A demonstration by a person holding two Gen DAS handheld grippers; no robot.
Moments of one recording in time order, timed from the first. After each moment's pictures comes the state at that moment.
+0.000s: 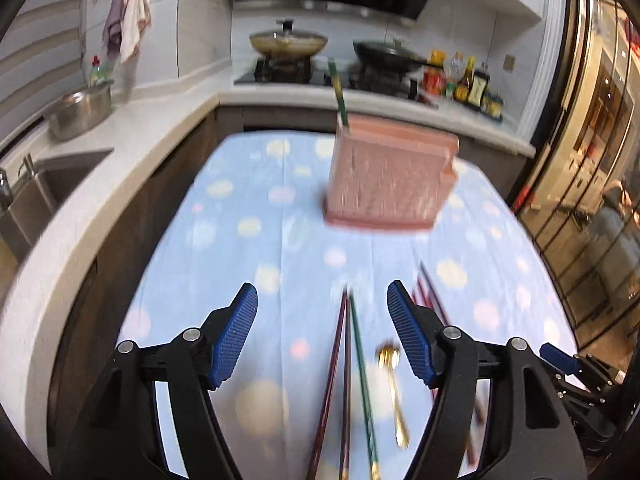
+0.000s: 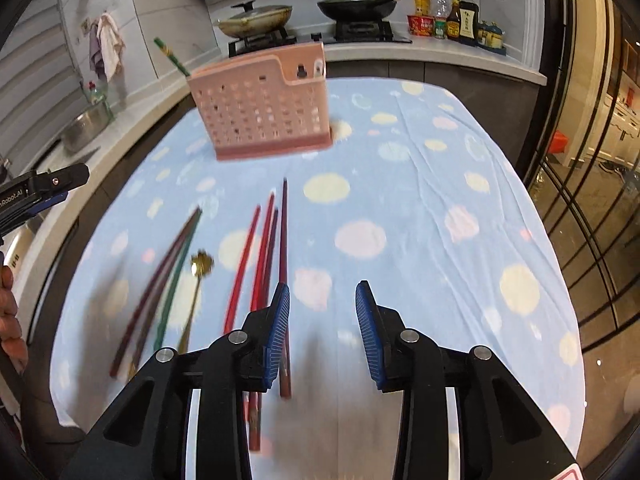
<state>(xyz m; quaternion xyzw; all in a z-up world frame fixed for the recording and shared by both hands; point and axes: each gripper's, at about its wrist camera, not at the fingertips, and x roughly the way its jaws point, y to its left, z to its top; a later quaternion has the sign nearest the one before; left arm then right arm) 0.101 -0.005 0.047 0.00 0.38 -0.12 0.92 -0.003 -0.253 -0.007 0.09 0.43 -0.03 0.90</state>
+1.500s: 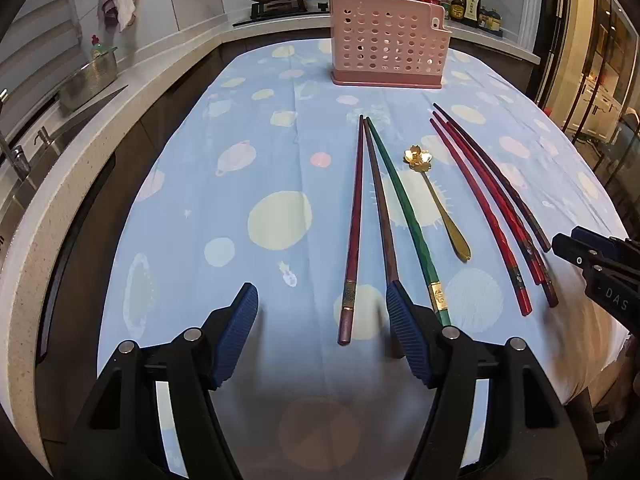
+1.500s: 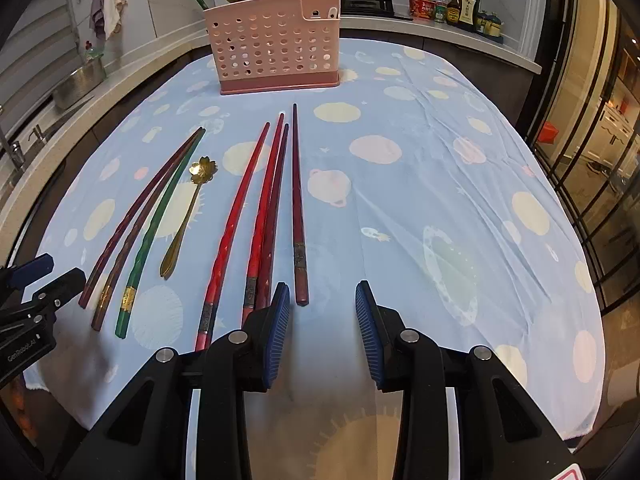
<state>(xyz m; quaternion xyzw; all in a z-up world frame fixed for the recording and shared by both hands) 0.009 0.006 -0.050 0.08 0.44 -0.10 0.89 -0.033 -0.211 -0.051 0.05 0.46 -0.05 0.89</state>
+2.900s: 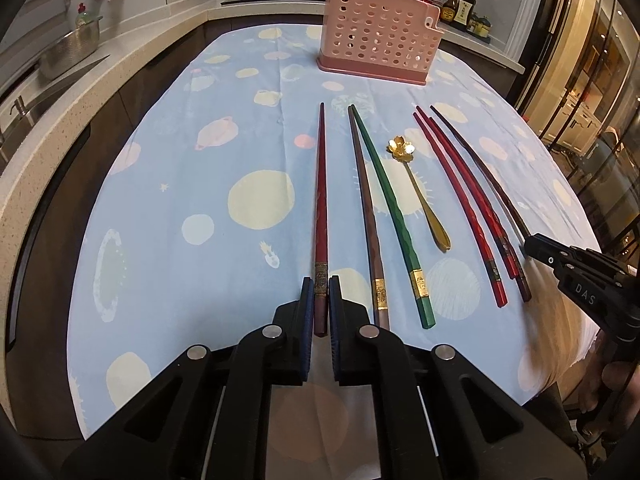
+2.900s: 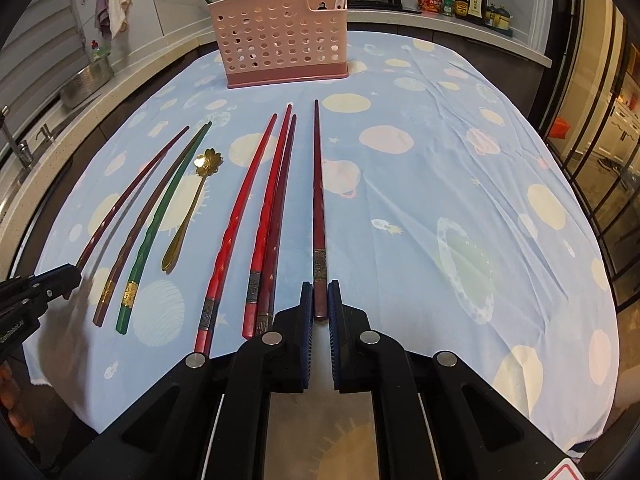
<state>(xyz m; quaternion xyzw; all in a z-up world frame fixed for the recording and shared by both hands) 0.012 0.017 -0.054 0.03 0.47 -0.14 0.87 -0.034 -0.216 -0.061 0.07 0.47 -0.02 0.88</state>
